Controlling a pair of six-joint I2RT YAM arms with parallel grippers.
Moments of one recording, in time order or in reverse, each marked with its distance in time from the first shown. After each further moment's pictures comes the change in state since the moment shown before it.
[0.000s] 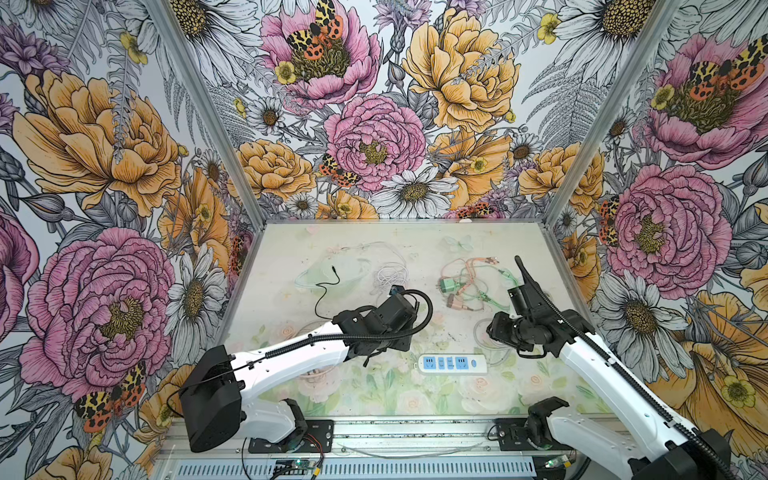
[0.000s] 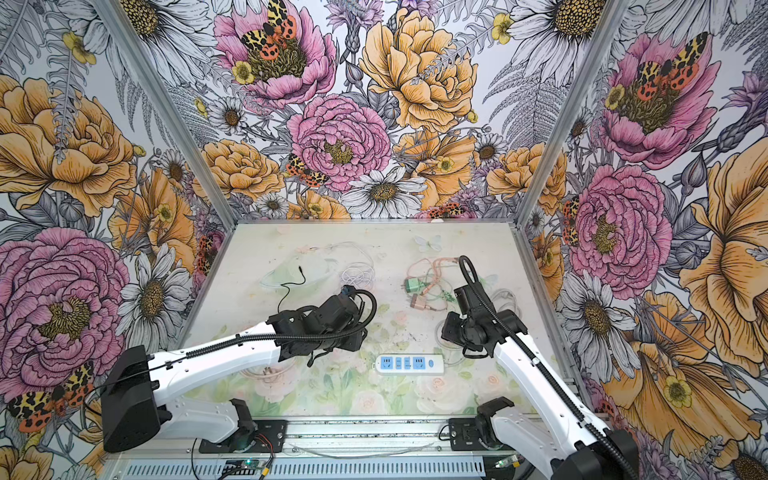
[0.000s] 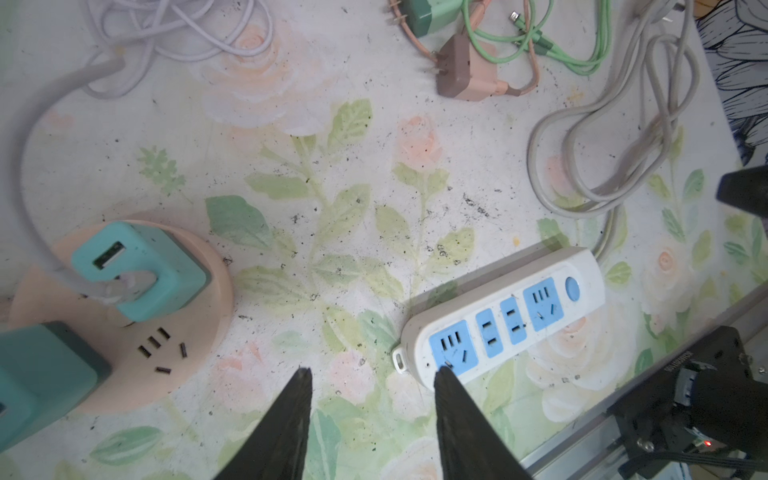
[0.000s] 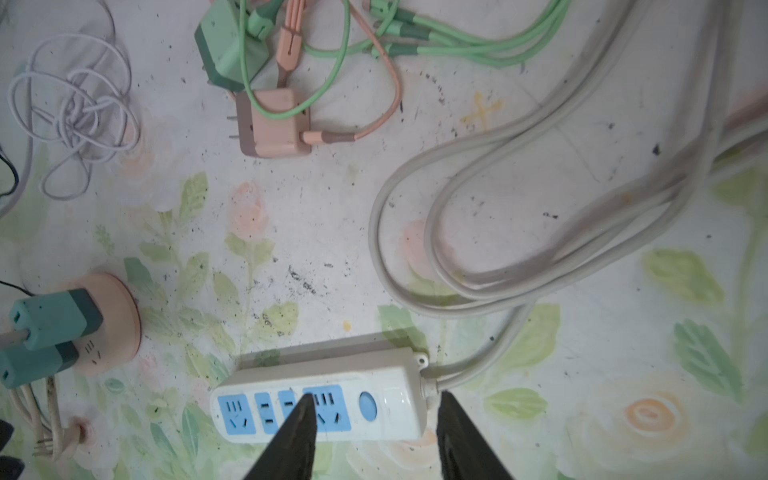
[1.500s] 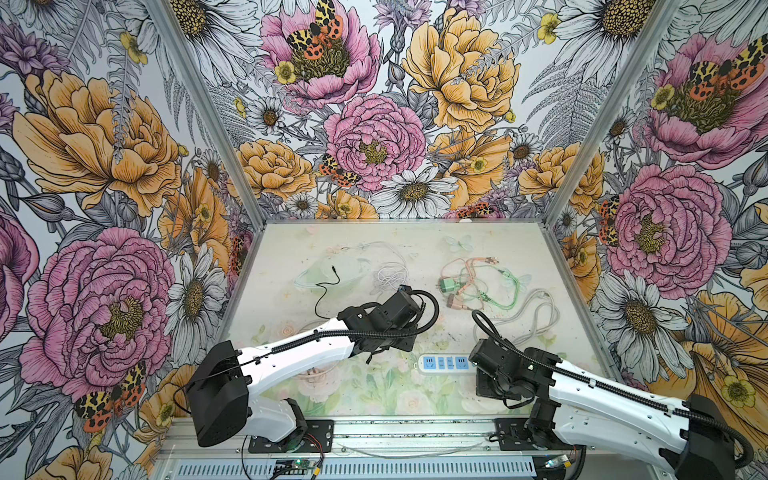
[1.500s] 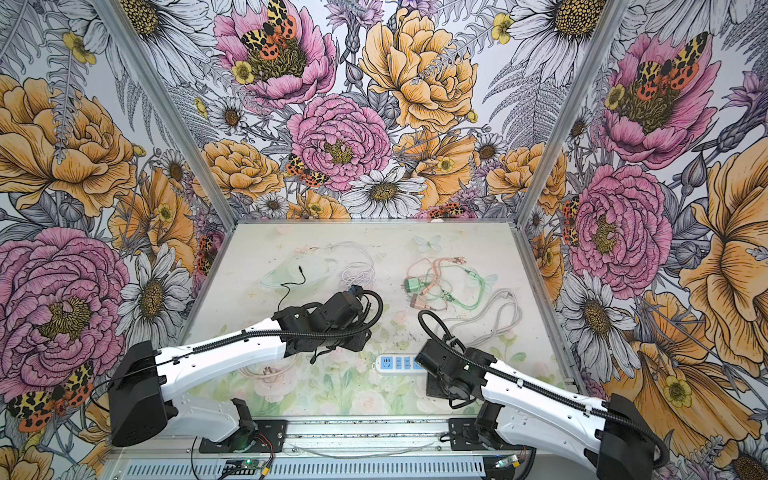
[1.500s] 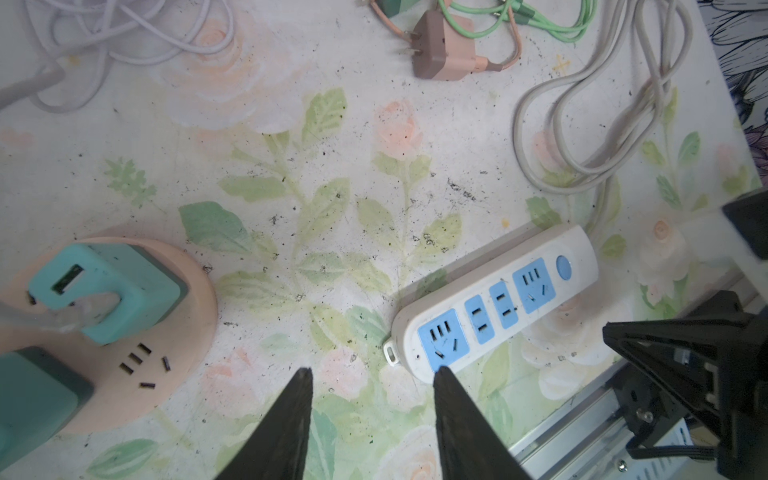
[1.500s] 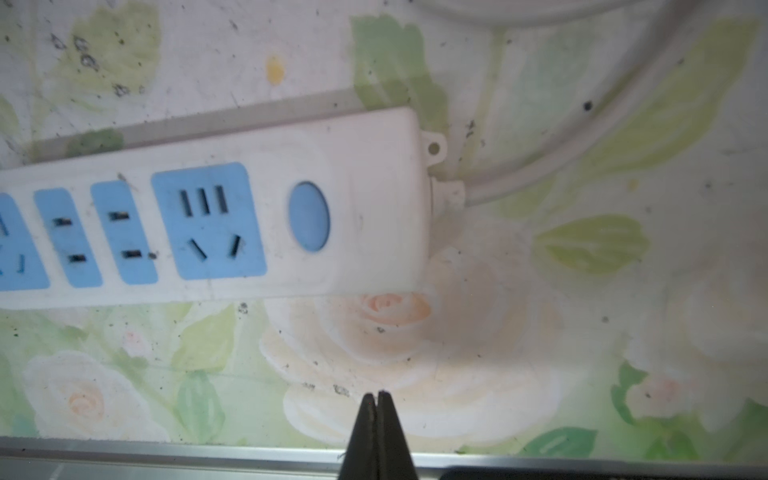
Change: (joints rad) left arm -0.001 0.040 0.035 -0.024 0.050 0.059; right arm 0.554 -0.034 -0.274 0.024 0.116 0.380
